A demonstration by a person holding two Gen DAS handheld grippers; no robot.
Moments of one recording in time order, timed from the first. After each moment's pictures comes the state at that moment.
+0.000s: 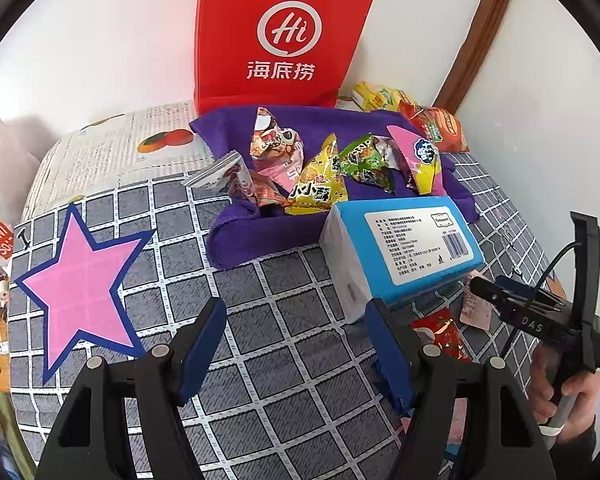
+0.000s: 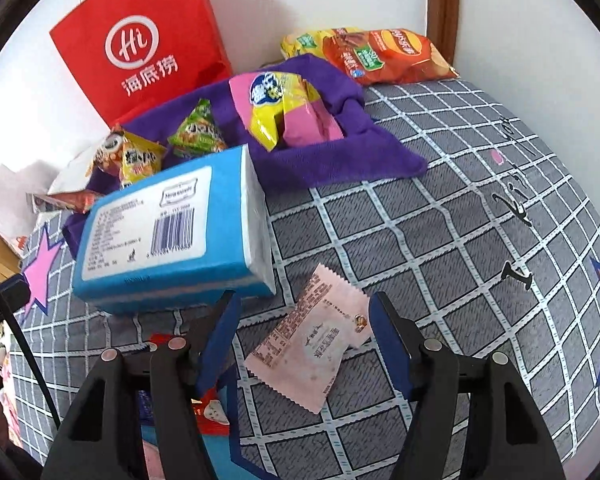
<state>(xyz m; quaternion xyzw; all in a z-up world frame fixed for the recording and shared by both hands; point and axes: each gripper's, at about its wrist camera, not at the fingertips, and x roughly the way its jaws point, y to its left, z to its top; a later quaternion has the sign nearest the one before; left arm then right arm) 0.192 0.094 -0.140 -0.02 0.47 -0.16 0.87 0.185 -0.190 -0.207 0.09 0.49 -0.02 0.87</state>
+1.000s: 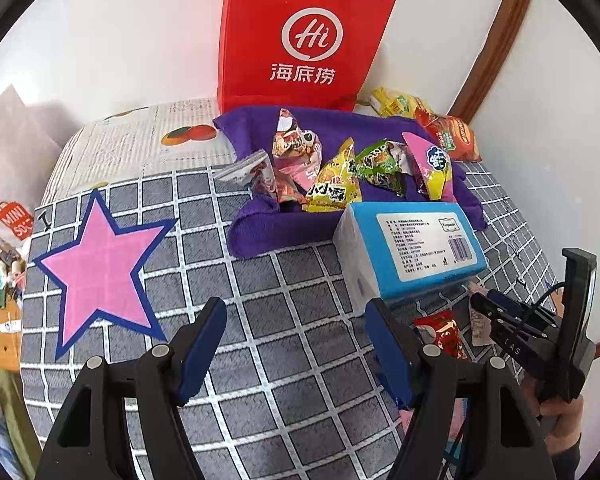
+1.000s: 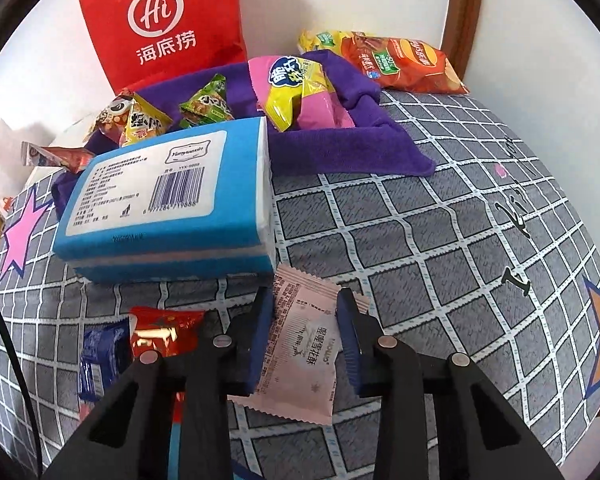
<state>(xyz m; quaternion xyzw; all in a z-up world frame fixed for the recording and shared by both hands) 0.179 0.101 -0.130 -0.04 0.48 -0.12 0.87 0.173 -0.175 -0.219 0.03 0.48 -0.02 0.88</state>
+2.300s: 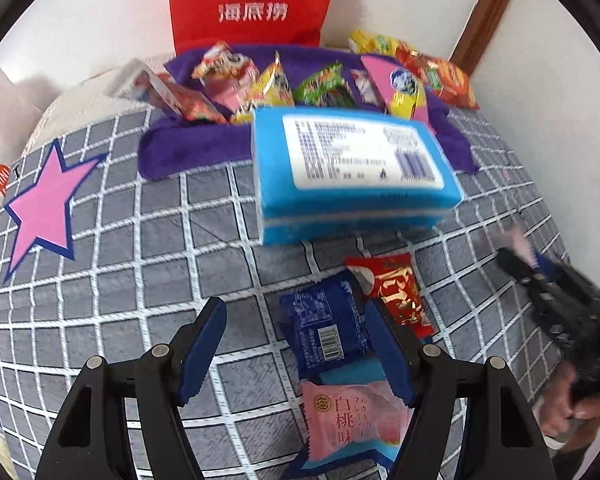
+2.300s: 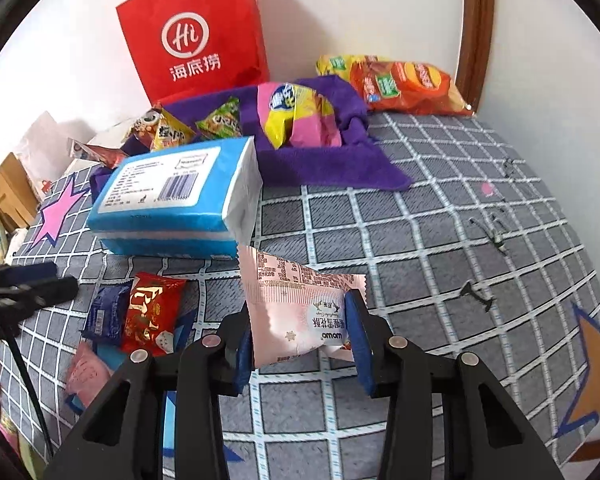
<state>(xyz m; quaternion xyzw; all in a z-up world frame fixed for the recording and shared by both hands) 0.152 0.006 -0.171 -0.02 0.53 -0.09 0.85 0.143 -0.227 -0.198 0.01 0.44 0.06 0.90</state>
